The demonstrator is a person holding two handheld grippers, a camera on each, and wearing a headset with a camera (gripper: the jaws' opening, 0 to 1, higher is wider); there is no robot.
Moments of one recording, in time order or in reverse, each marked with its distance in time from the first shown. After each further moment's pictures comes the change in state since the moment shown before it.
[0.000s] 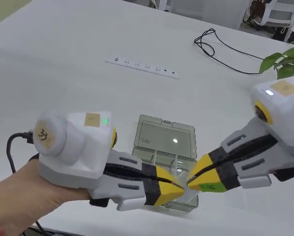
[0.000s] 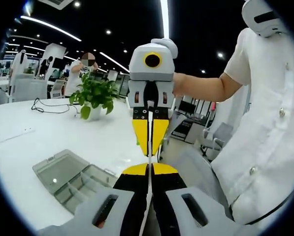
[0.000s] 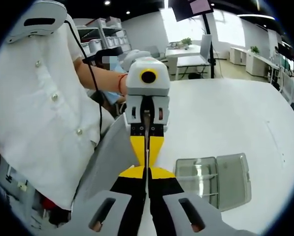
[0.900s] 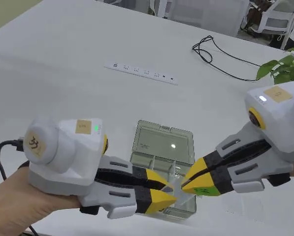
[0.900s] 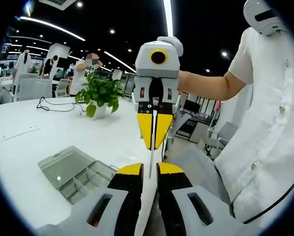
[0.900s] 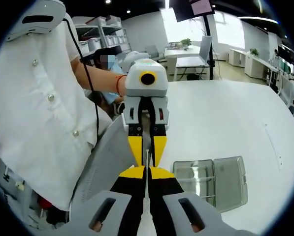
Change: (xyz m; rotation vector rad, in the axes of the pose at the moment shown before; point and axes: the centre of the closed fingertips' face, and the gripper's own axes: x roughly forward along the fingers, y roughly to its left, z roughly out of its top) left arm -0.011 0.006 -0.004 -0.007 0.008 0.053; right arm 0.001 -0.002 0.007 -0.013 0.003 -0.031
